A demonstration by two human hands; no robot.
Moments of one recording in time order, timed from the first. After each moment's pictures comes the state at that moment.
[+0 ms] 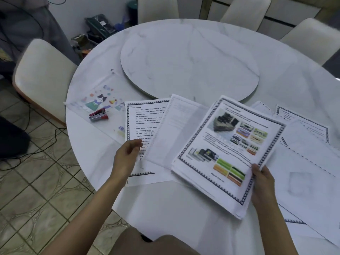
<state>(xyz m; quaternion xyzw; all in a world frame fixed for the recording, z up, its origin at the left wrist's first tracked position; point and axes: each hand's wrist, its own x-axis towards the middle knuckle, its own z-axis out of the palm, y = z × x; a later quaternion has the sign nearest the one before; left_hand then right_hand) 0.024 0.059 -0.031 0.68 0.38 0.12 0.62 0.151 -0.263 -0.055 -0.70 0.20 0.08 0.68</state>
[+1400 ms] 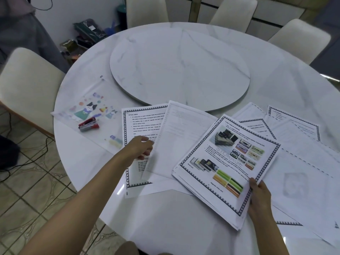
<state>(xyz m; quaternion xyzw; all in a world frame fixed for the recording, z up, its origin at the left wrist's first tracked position) 0.100 0.068 -0.015 0.70 0.34 -0.12 0.61 0.139 -0.278 -0.078 -0.67 0.29 0.08 0.68</state>
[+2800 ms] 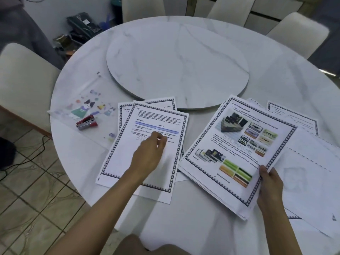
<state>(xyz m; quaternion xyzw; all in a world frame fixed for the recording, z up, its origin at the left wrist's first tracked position) 0.085 0.025 -0.009 0.89 0.21 0.02 0.40 0.146 -0.273 -0.040 -0.66 0.23 0.01 0.72</state>
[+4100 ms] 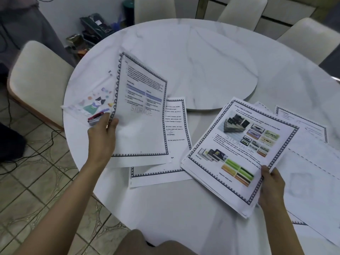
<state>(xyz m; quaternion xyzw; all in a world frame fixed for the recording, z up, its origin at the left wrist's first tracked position) 0.042 0.116 0.017 0.84 0.31 0.28 0.34 0.151 -0.262 -0.040 -0.68 0.23 0.01 0.70</state>
